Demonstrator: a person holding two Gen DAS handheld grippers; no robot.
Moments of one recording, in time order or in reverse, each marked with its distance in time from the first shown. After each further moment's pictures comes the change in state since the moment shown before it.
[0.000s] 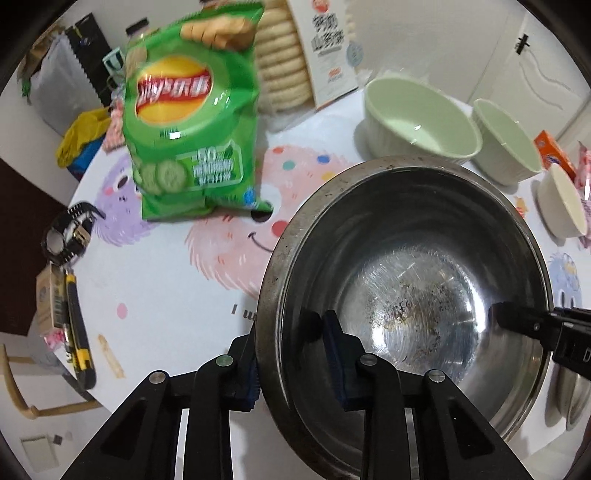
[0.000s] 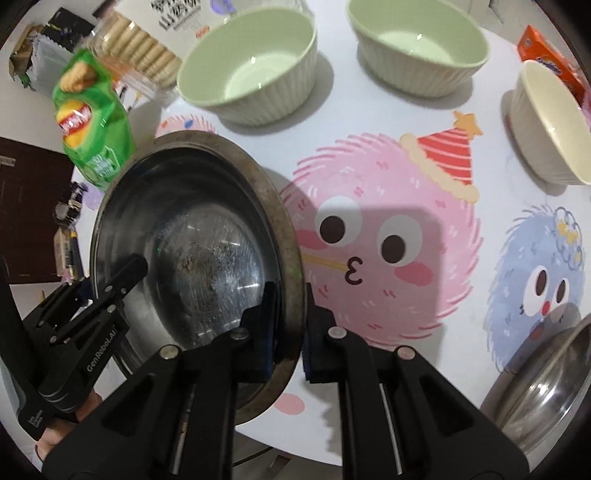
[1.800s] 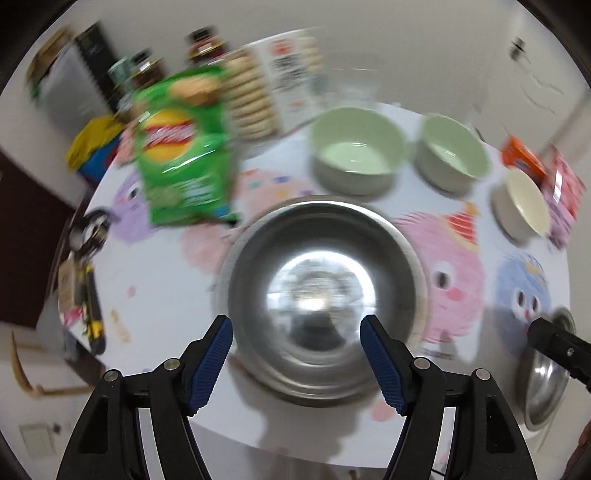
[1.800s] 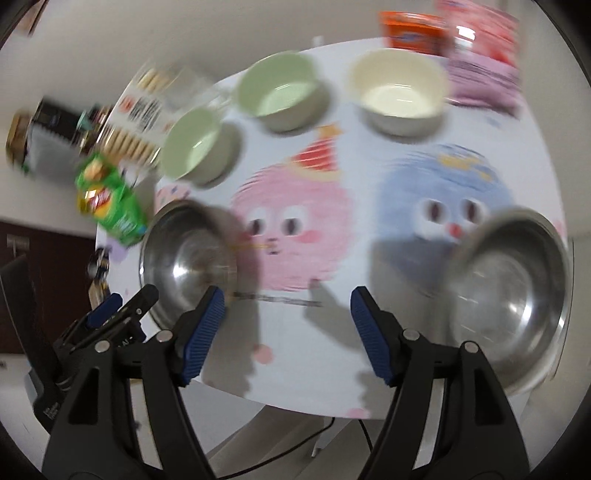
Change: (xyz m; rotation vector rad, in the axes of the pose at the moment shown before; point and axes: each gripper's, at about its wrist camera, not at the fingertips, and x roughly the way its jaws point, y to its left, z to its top) left arm -0.059 -0.040 -0.004 -0.058 -0.004 0.016; right arm -0.096 -0.066 -0.051 0.214 -0.155 0.039
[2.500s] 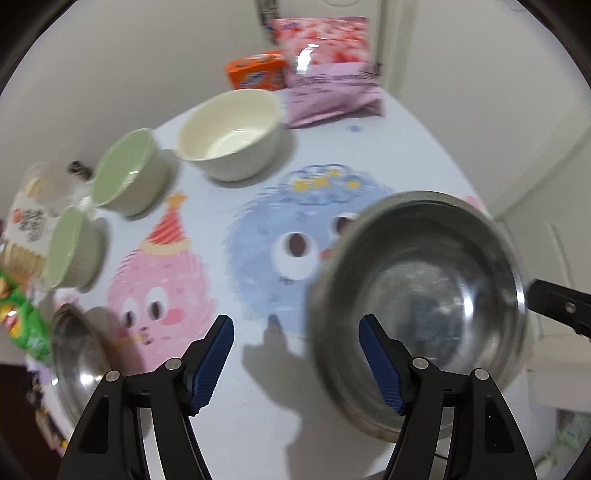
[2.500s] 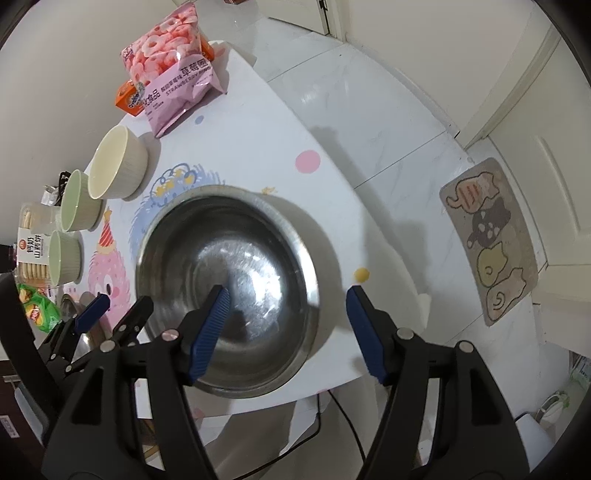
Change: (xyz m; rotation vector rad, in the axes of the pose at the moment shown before) left arm 0.002 -0.300 -0.074 0.636 -0.041 -0.113; right arm -0.087 -0.256 -0.077 0.504 -0.132 -0.174
